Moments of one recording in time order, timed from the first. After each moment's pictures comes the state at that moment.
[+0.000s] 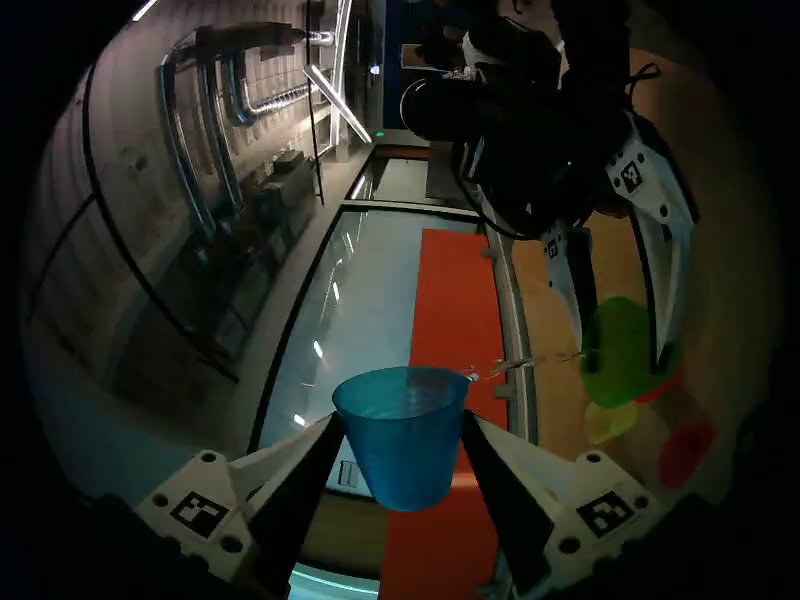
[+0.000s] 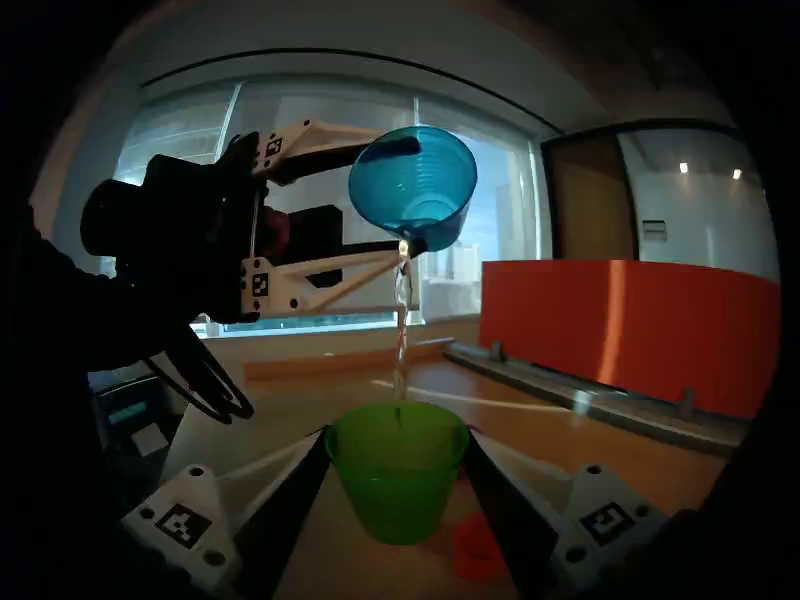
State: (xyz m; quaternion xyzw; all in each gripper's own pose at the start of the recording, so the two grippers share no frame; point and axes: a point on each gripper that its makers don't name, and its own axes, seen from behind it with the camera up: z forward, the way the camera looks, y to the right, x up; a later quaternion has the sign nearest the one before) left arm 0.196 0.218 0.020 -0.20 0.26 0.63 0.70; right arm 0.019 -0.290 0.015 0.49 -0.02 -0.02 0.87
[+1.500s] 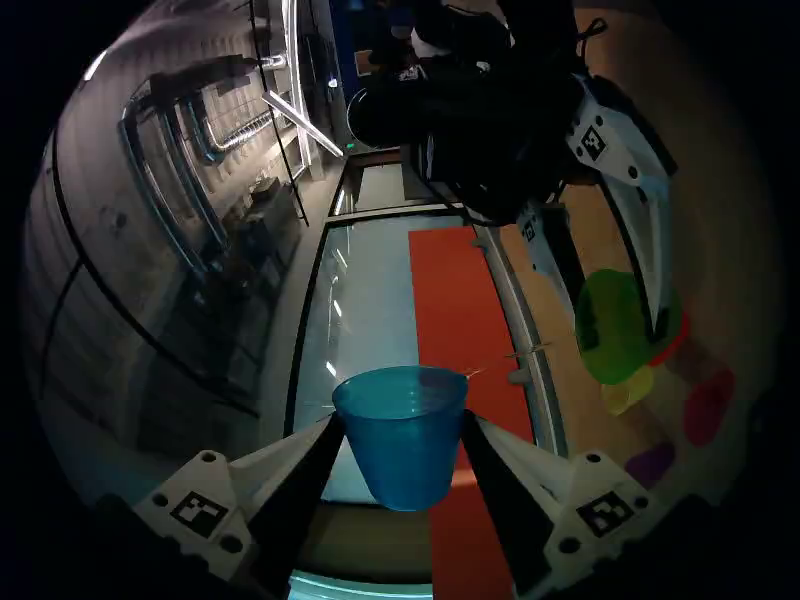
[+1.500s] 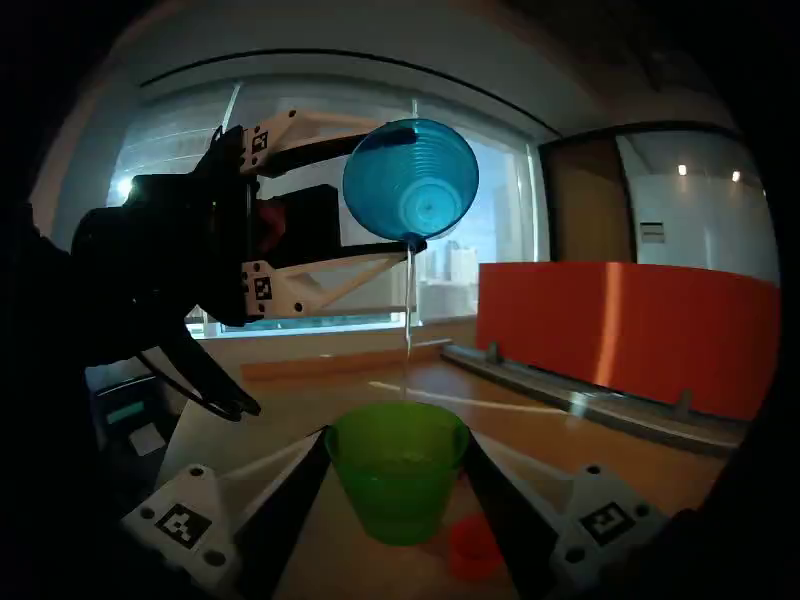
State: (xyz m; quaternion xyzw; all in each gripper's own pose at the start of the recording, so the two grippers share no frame) left arm 0.202 0.227 0.000 -0.18 0.28 0.70 0.63; right arm 0.022 -0.287 0.018 0.49 -0.02 -0.02 0.87
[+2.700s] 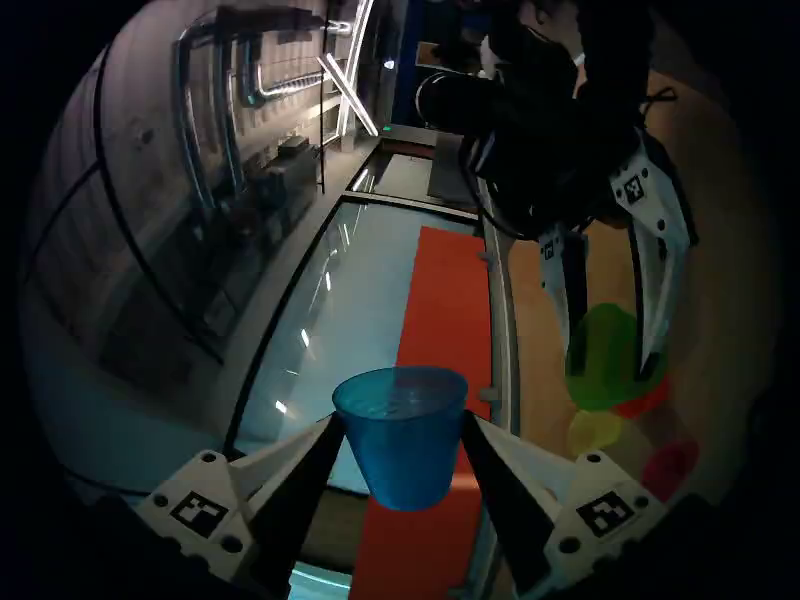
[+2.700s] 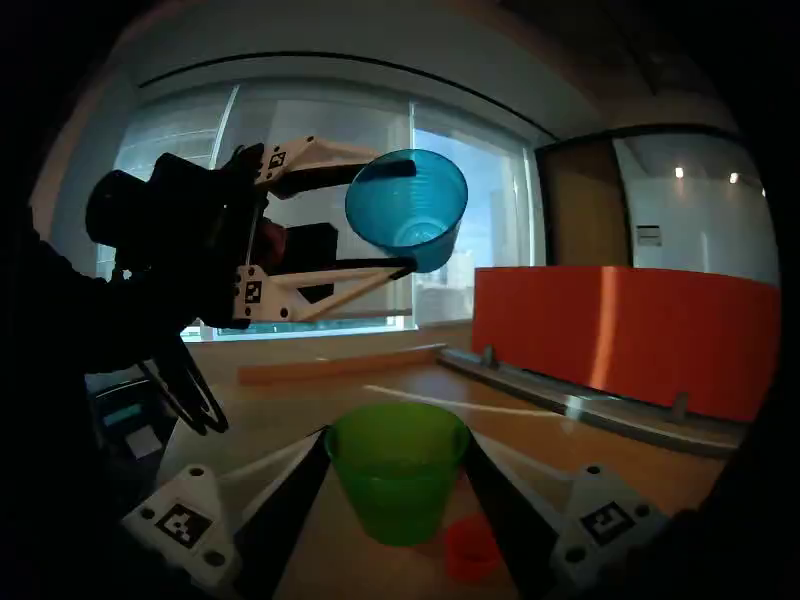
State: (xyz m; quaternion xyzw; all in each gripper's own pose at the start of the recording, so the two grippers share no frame) left arm 0.188 0.213 0.016 -0.22 0.23 0.60 0.74; right arm 0.026 -0.283 0.019 0.48 -0.01 -0.02 0.88
